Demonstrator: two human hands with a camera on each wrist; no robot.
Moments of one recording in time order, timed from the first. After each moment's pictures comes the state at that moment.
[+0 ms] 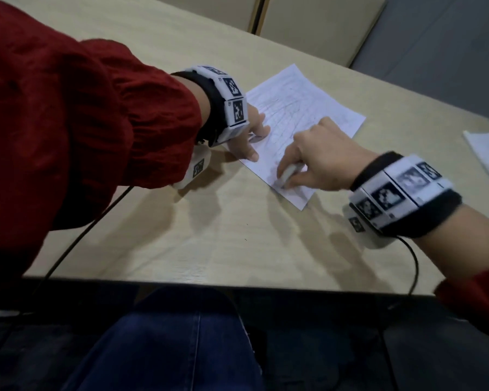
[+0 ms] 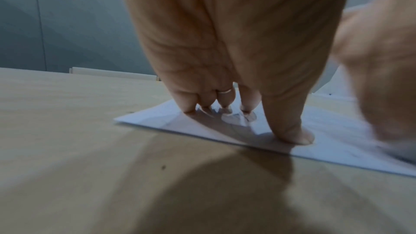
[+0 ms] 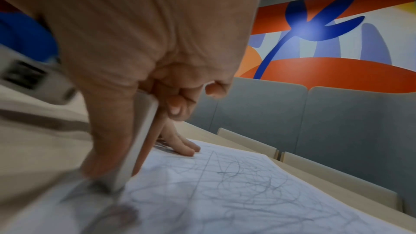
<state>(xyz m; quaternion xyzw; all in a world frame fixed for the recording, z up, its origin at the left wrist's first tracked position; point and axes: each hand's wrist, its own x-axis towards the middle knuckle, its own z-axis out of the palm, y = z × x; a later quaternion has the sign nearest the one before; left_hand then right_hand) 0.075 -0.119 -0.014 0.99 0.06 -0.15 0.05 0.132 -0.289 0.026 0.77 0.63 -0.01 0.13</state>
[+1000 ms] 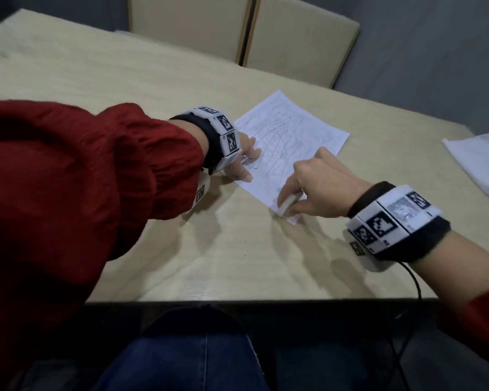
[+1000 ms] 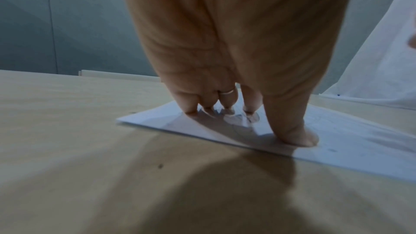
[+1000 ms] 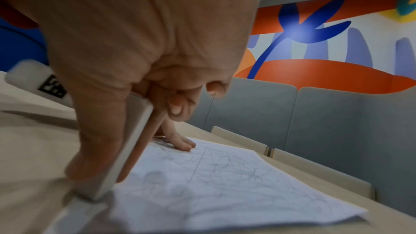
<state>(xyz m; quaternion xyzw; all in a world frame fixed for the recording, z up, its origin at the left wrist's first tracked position) 0.076 -0.117 -0.014 0.98 0.07 -0.20 0.05 0.120 -0.311 0.032 0.78 0.61 -0.03 0.14</state>
